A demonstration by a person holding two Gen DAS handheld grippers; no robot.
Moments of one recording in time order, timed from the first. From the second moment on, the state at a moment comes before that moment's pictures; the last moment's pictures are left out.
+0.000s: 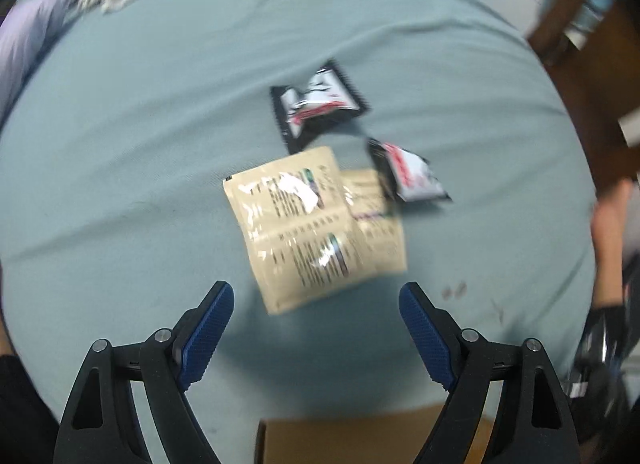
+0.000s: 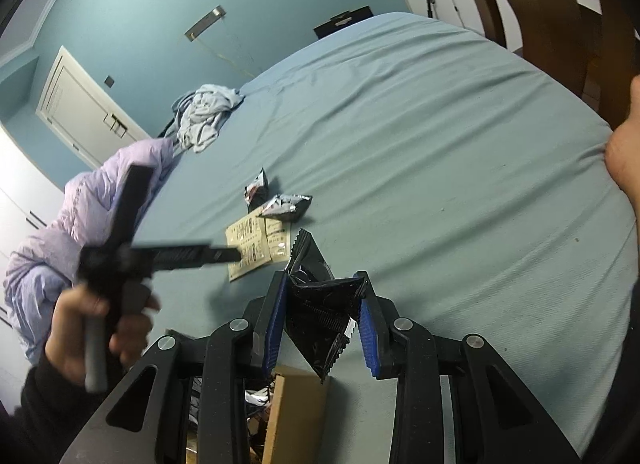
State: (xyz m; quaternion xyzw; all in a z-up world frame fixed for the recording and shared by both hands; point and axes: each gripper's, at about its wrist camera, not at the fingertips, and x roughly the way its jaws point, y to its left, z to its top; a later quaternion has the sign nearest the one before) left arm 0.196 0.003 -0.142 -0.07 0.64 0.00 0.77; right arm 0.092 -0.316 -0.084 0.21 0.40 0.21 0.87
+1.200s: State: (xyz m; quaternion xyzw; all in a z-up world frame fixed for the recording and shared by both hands) left arm 0.085 -0.019 -0.056 0.01 0.54 -0.04 0.84; right arm 0.012 -0.283 -0.053 0.20 0.39 0.20 0.87
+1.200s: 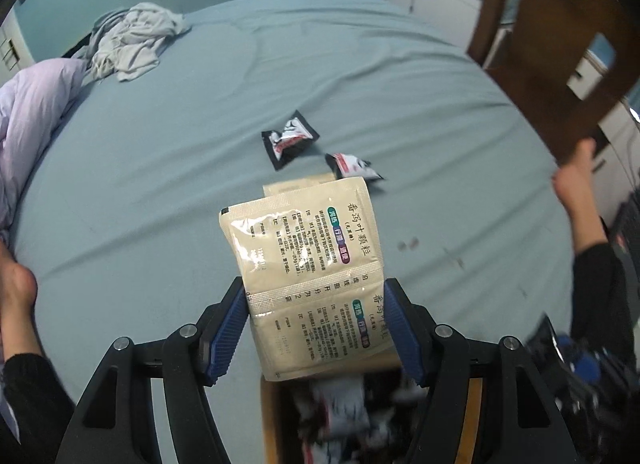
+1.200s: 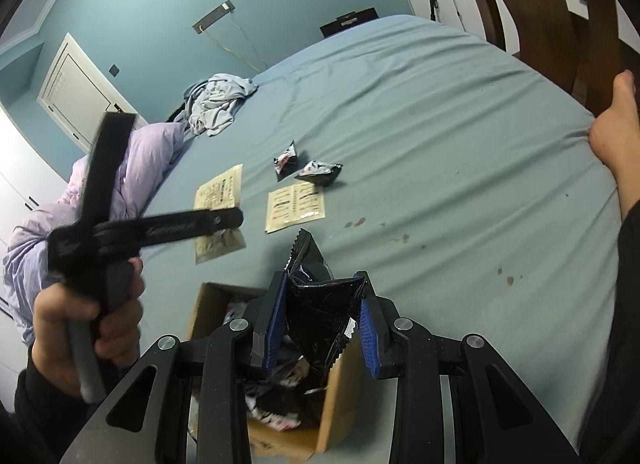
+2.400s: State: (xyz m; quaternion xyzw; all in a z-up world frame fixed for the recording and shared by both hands) left arm -0.022 -0.006 -0.050 0.01 0.53 -0.07 0.84; right arm -0.024 -0.270 -0.055 0.24 0.43 0.19 0.85
